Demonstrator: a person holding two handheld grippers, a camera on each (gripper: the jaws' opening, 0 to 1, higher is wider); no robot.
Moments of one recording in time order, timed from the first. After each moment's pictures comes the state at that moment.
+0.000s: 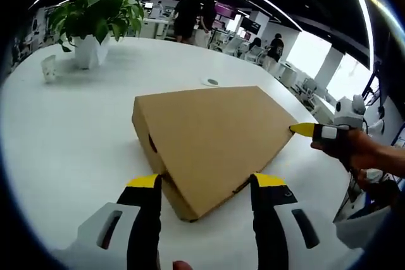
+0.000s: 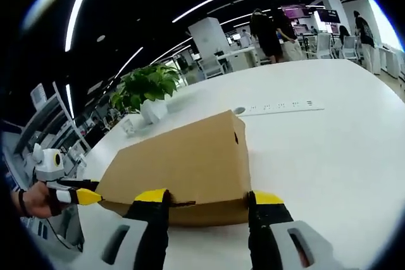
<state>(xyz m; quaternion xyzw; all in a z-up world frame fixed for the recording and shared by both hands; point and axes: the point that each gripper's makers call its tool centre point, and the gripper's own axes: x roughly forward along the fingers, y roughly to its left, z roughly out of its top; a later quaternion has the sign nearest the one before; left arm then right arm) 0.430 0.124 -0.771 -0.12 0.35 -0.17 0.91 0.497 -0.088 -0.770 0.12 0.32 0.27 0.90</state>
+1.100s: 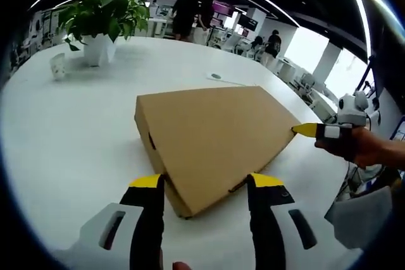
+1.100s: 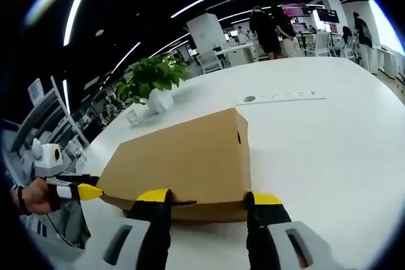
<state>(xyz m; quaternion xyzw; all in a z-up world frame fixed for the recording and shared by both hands) 0.377 0.162 -0.765 -0.11 0.36 -0.17 0.91 0.441 -0.055 -0.771 0.11 0.33 0.25 0.90</state>
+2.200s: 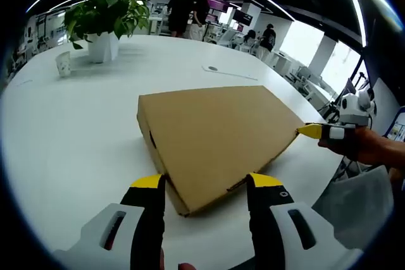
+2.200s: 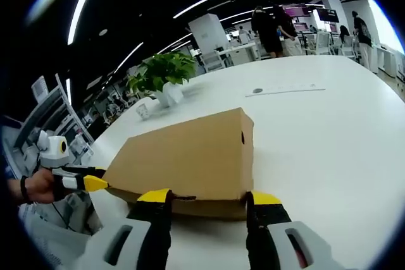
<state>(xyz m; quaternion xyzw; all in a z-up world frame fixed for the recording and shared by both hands) 0.336 0.183 -0.765 -0.09 0.37 -0.19 0.91 0.379 -0.043 -0.772 0.10 0.33 0.27 0.90</state>
